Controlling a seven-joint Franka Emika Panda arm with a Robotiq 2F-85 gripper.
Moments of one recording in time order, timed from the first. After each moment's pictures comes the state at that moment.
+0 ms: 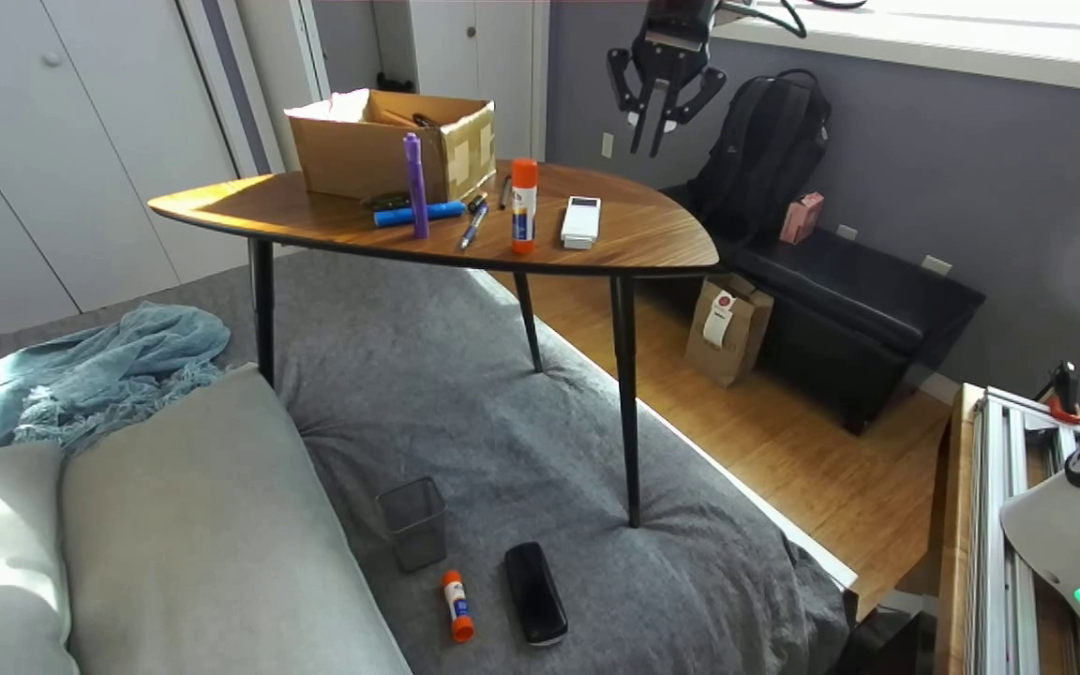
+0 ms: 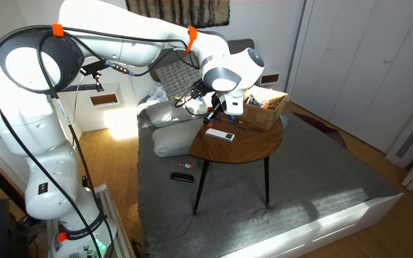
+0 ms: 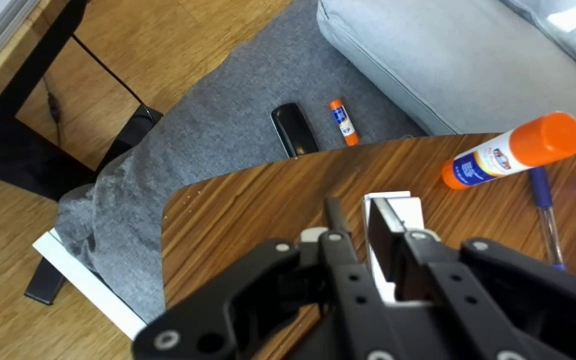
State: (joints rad) arm -0.10 0.10 -0.13 -1.88 0.53 1.69 0.76
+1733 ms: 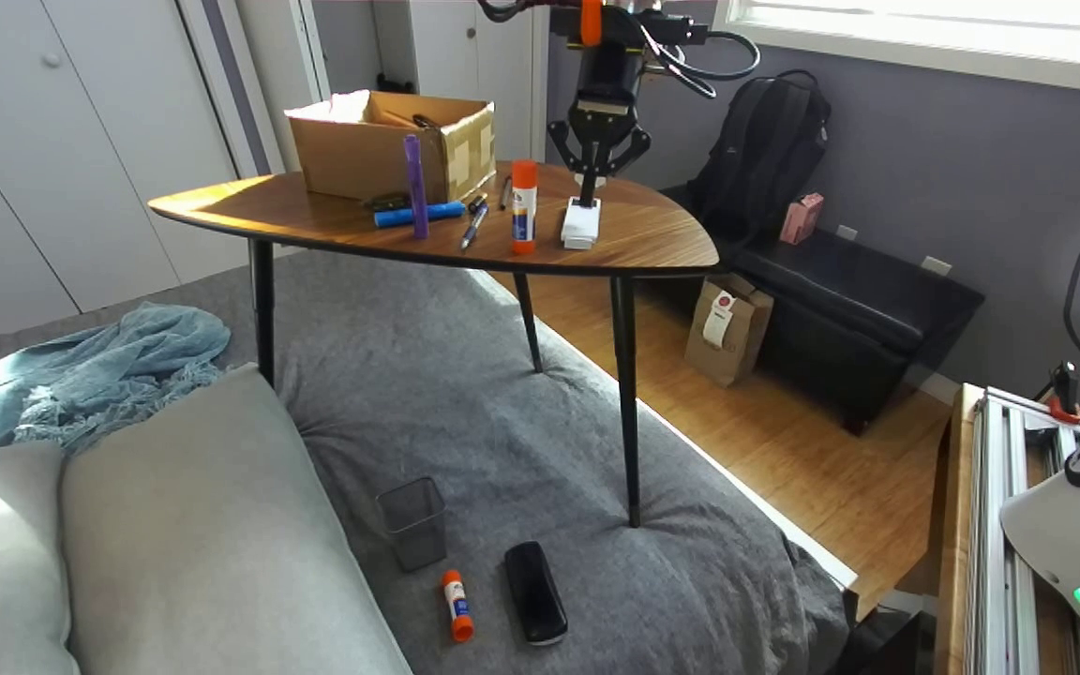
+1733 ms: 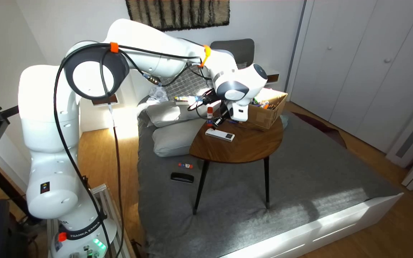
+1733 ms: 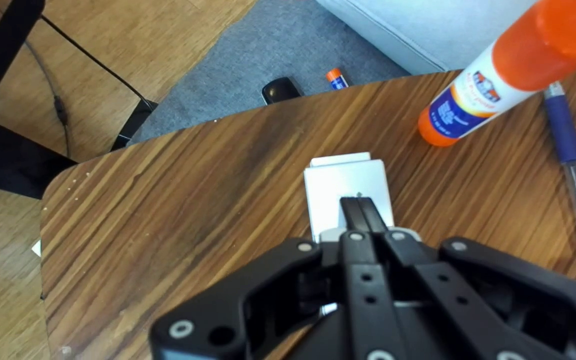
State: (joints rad) arm -0.07 0.34 -0.09 -1.71 0.51 1.76 0.88
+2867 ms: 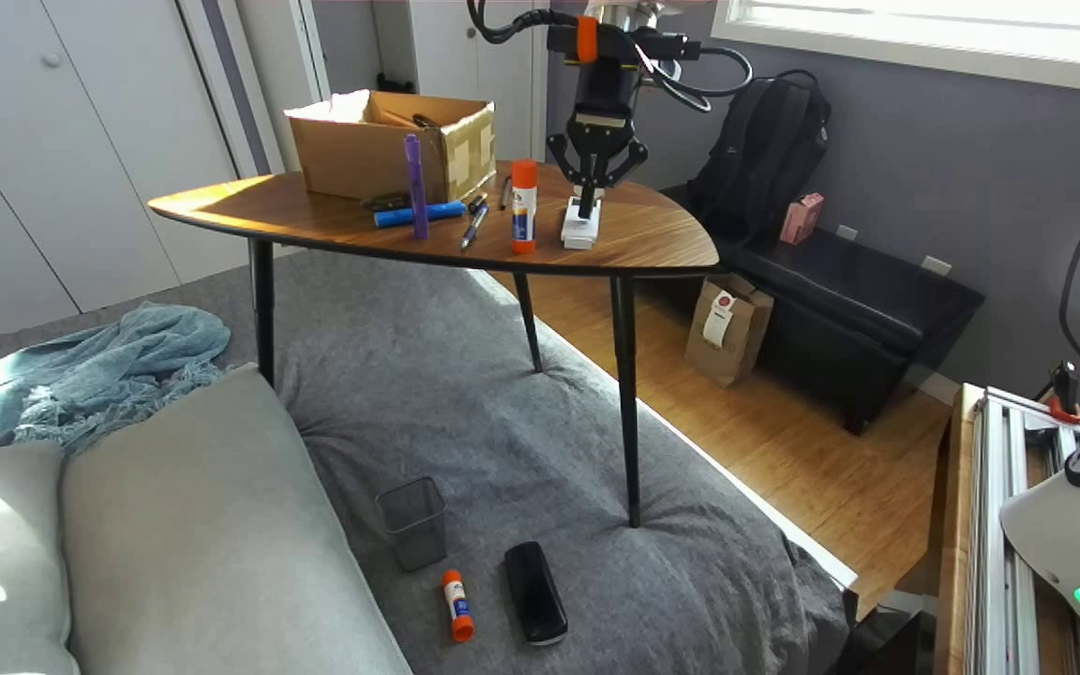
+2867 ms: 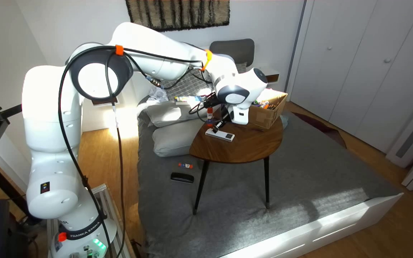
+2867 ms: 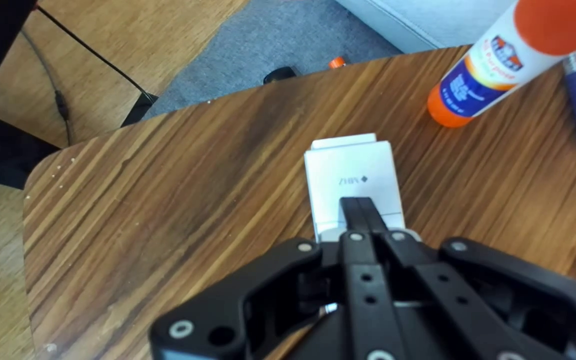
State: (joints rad) arm -0.07 0.36 -0.09 -1.71 0.50 1.78 0.88
